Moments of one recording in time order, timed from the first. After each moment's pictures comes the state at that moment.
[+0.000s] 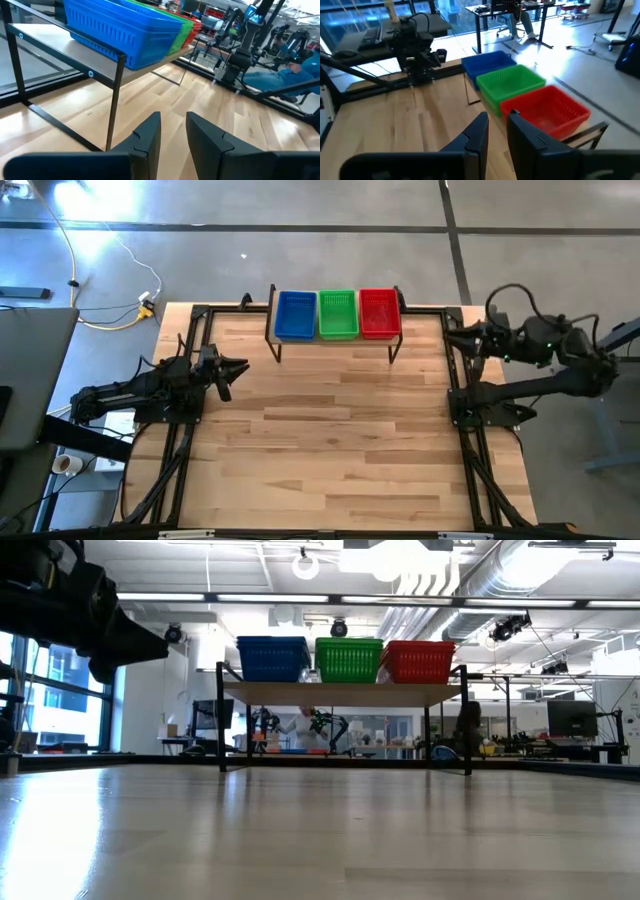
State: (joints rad) left arm 0.30 0.01 0.09 -0.22 -0.21 -0.34; right arm 0.01 0.52 1.12 -0.88 0.36 0.16
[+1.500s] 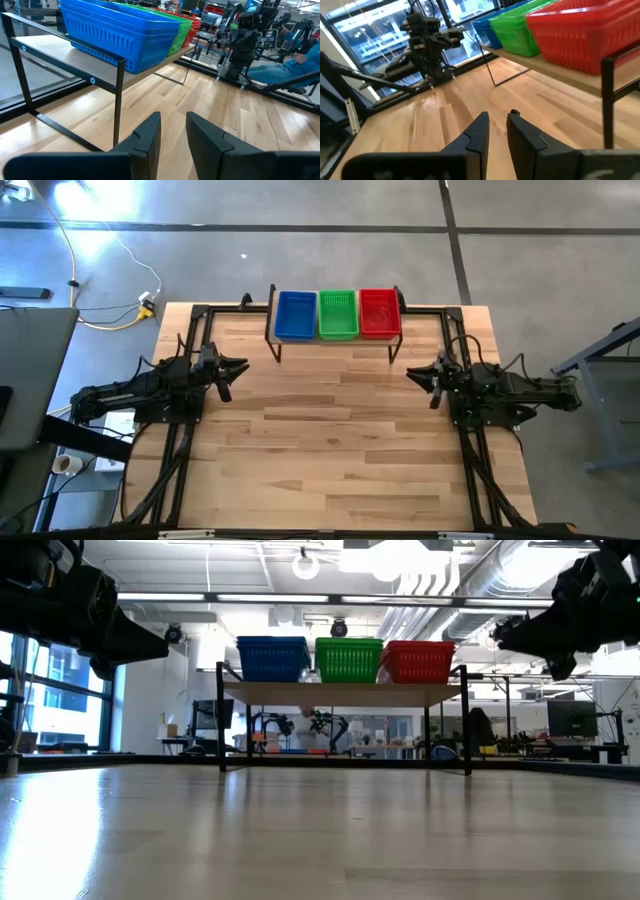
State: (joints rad) left arm 0.30 0.01 0.09 -0.21 -0.21 -0.26; right arm 0.01 0.00 0.13 -0.24 0.28 0.37
